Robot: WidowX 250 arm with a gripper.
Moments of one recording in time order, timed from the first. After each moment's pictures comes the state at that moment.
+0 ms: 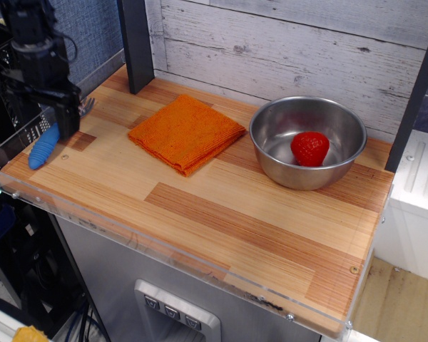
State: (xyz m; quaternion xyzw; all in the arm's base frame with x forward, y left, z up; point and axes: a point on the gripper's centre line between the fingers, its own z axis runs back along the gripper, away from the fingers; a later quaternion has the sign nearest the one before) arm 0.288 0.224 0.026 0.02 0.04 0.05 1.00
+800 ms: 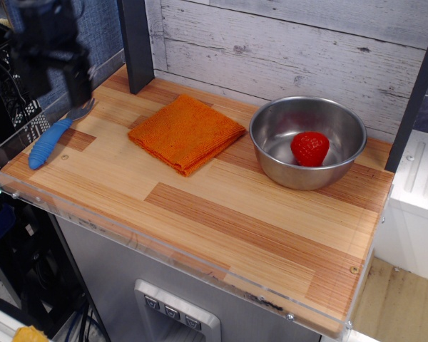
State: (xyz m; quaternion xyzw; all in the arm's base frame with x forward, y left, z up) arm 0.294 0.186 0.087 0.01 -0.01 0.01 1.00
